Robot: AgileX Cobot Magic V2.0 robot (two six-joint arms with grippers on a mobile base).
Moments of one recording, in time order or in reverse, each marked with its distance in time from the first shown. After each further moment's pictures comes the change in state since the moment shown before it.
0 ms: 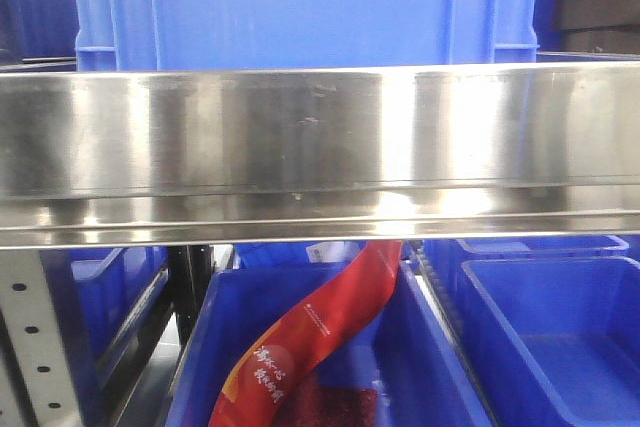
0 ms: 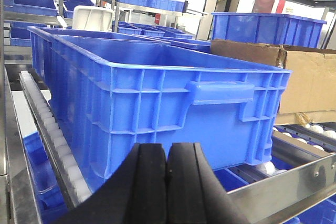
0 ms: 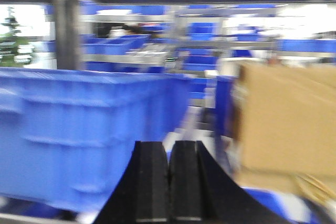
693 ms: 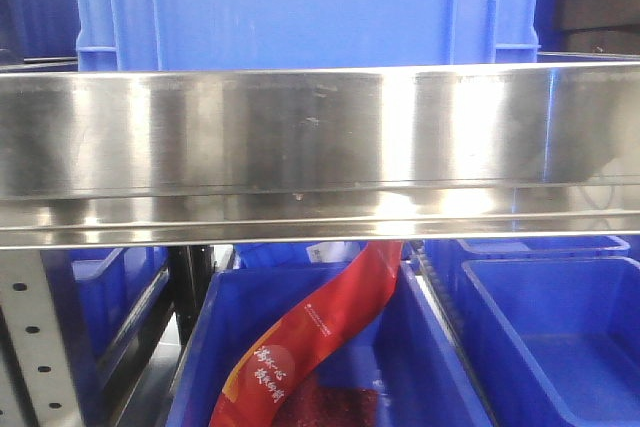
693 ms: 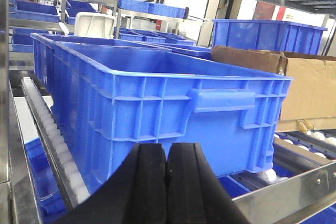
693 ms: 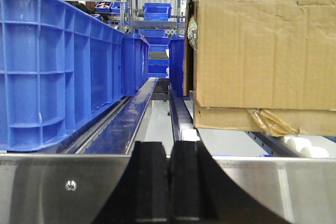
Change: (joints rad) left arm 0.000 -0.002 0.001 -0.002 -0.023 0.000; right arm -0.109 -0.065 0.228 -0.002 -0.104 0.000
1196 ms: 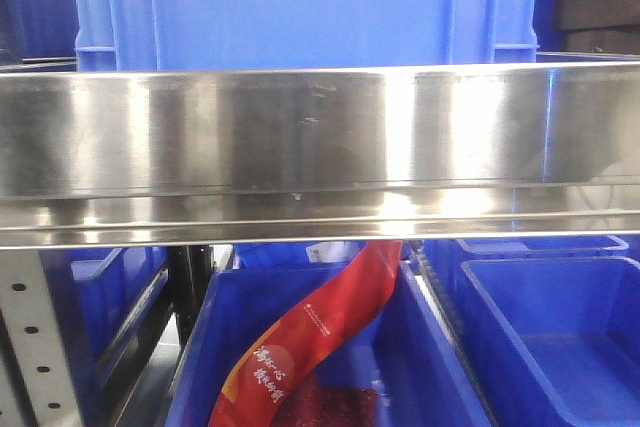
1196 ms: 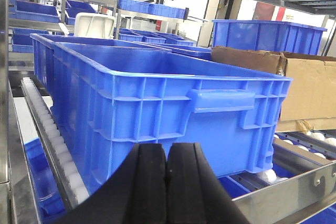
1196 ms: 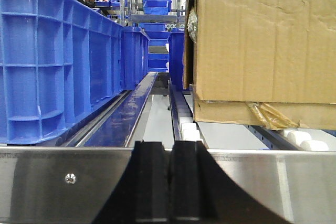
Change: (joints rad) left arm 0.000 0.000 0.000 0.000 0.000 0.000; right arm 0.000 0.000 0.000 0.000 0.022 0.000
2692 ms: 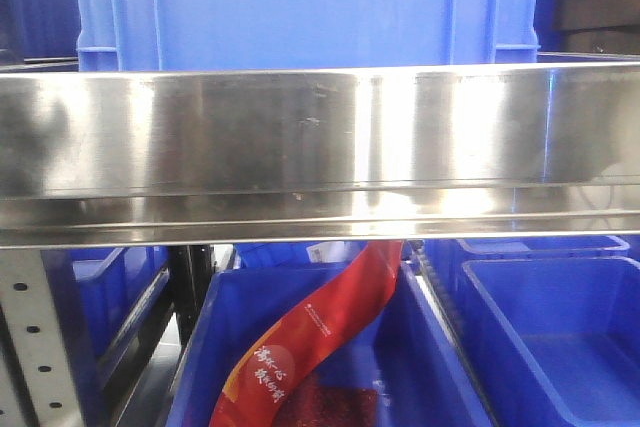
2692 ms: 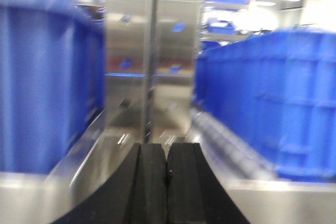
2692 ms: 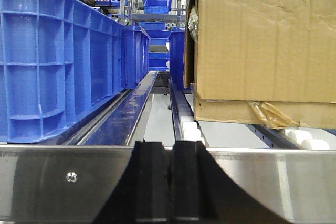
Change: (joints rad) left arm 0.447 -0.340 0.430 0.391 -0.168 -0.292; right arm -0.001 0.000 0.000 -0.001 0.000 0.000
